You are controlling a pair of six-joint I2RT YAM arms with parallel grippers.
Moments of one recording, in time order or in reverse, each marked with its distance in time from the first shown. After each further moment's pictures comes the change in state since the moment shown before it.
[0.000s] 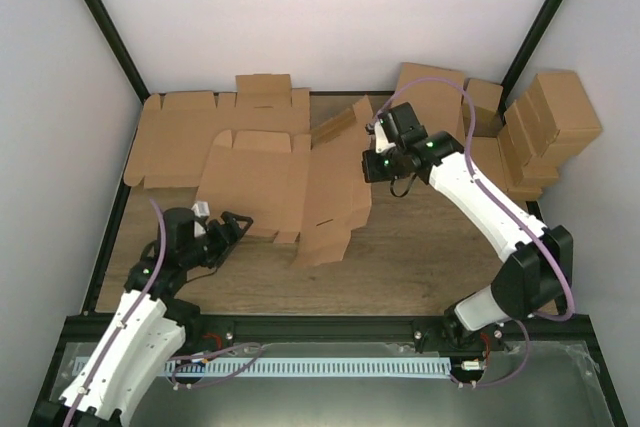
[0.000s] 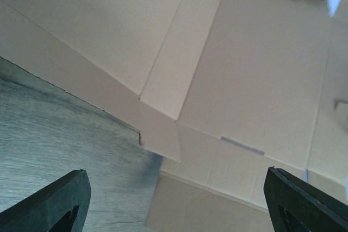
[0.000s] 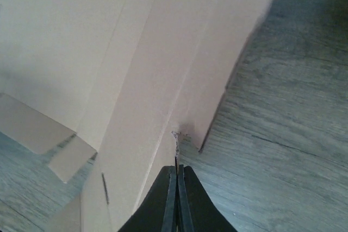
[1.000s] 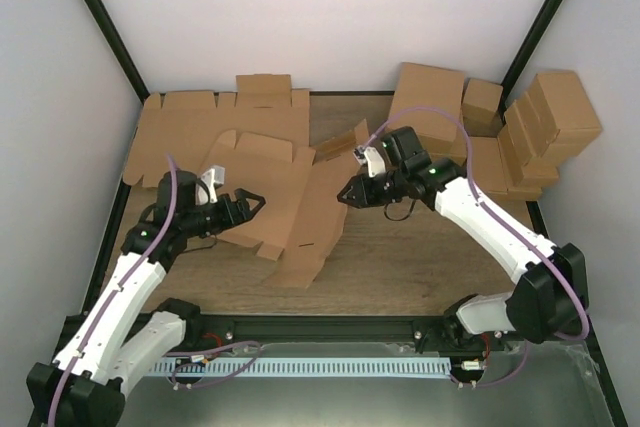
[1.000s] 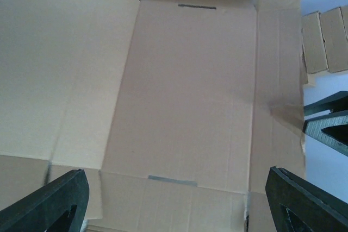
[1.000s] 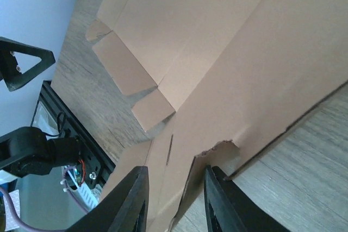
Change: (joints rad) left arm -0.008 0.286 0.348 -0.070 0.097 0.401; right arm 0.043 -0.095 -0.197 0.127 -0.404 0.049
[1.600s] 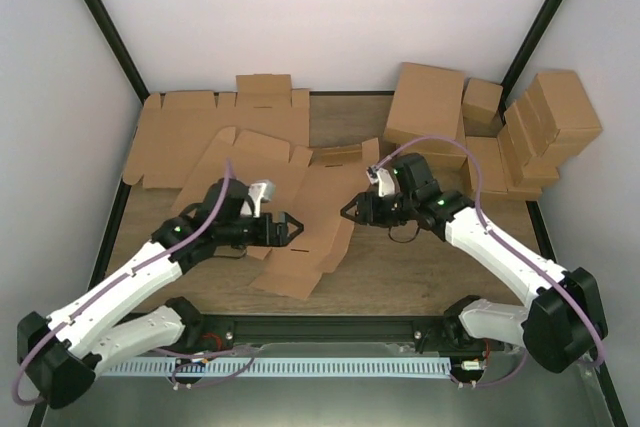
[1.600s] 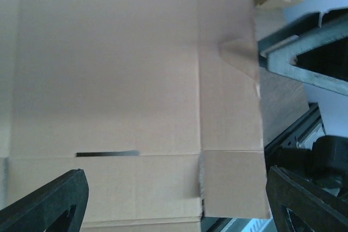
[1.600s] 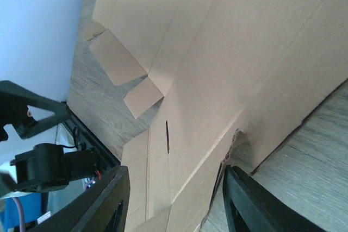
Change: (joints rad) left arm -0.386 0.102 0.032 0.019 -0.143 0.006; right arm 0.001 -0.178 -0.306 0.235 -0.003 0.233
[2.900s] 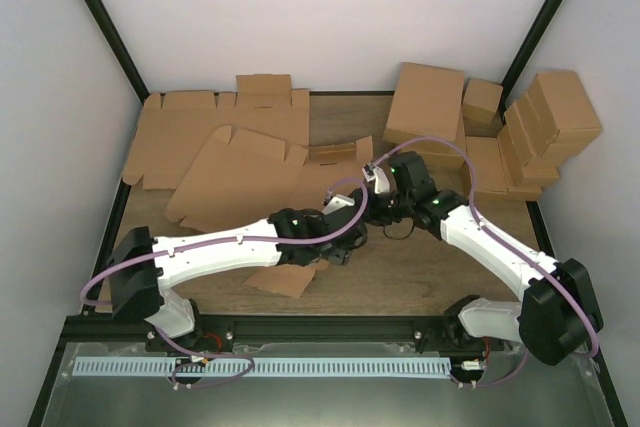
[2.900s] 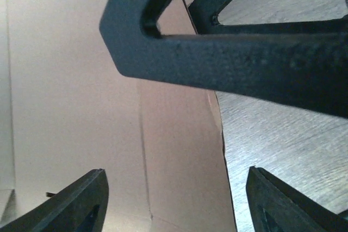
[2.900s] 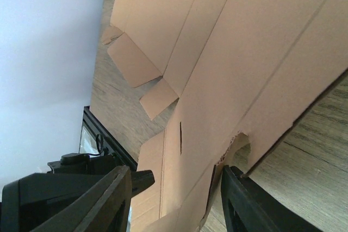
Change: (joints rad) left arm -0.547 0.644 0.489 -0.231 -0.674 -0.036; right arm 0.000 0.043 -0.028 0.129 -0.071 0.100
